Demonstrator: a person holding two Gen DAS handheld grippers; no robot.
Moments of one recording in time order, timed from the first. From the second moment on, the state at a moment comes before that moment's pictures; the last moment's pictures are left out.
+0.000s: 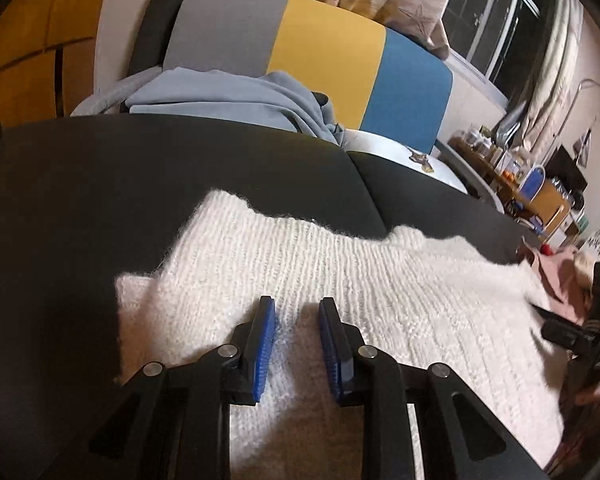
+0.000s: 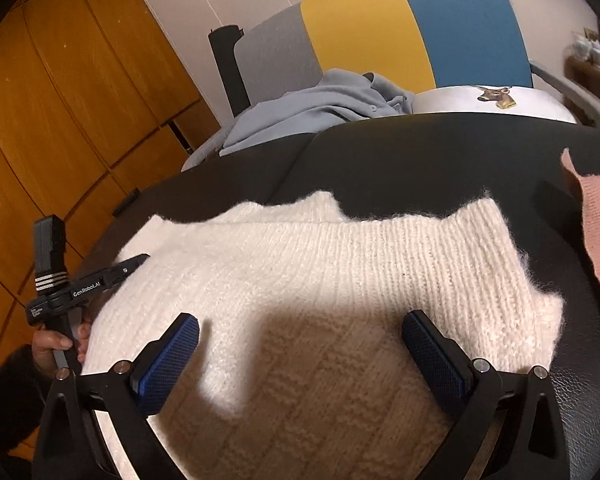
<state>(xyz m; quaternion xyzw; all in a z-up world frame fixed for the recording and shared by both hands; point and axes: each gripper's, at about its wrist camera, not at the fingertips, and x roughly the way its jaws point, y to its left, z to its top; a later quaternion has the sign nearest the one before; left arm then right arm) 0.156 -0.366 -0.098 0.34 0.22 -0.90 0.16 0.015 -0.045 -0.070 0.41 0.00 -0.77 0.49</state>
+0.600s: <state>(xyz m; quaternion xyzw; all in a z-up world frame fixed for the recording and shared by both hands) 0.271 -0.431 -0.090 0.33 0.34 -0.87 0.17 0.020 -0.050 -0.069 0.39 0.02 -0.79 0.48</state>
